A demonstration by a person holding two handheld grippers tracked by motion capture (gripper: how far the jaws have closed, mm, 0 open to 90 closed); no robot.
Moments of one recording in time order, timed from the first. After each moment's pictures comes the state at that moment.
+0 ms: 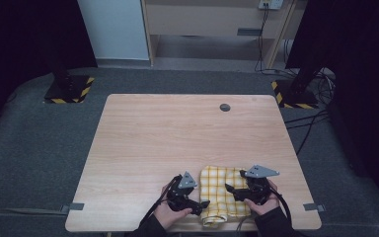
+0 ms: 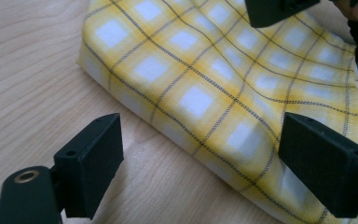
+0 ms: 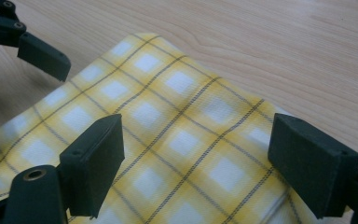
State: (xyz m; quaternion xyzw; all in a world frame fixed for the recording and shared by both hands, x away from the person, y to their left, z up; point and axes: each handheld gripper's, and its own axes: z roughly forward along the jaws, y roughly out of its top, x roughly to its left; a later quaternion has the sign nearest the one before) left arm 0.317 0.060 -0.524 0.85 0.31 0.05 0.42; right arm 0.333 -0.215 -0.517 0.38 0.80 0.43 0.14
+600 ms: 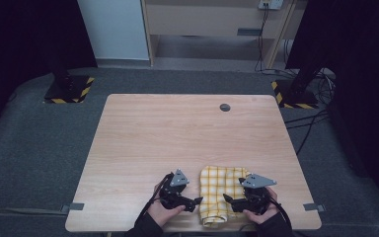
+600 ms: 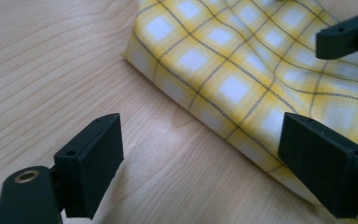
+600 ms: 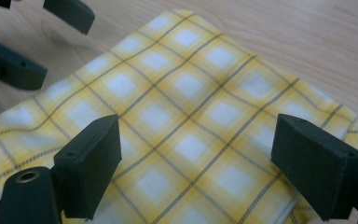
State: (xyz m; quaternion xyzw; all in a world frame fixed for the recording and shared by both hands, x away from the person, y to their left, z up) left arm 0.320 0.081 -0.522 0.84 0.33 0.06 0.42; right arm 0.304 -0.206 -0.514 0.36 0.83 0.40 0.15
